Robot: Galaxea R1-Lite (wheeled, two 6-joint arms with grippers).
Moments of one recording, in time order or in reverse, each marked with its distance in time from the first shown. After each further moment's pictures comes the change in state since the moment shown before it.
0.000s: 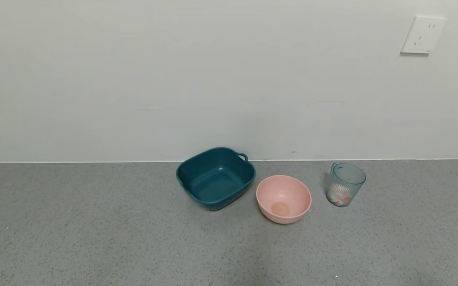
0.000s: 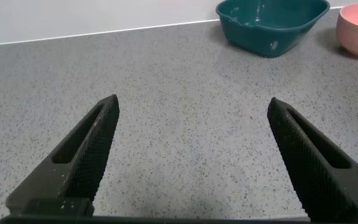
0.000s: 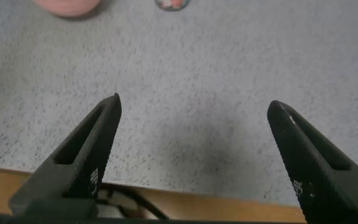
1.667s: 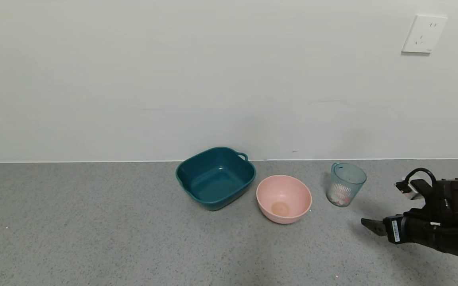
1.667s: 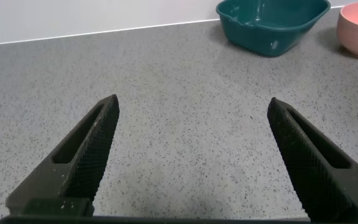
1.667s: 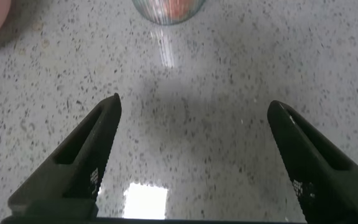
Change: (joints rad) left arm 0.000 0.000 0.000 0.000 0.000 0.000; right arm 0.003 1.294 -0.205 -0.796 0.039 0.001
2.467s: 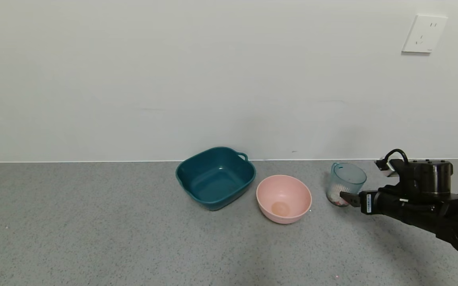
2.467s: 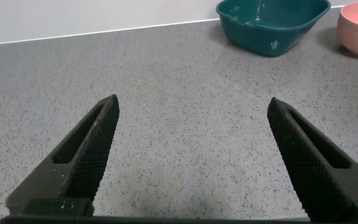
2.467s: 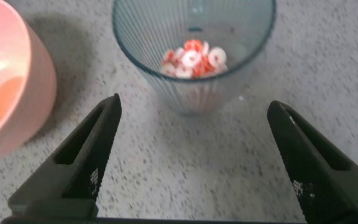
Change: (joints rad) left arm 0.000 0.000 0.000 0.000 0.000 0.000; right arm 0.070 0.145 -0.164 -0.146 -0.012 0.108
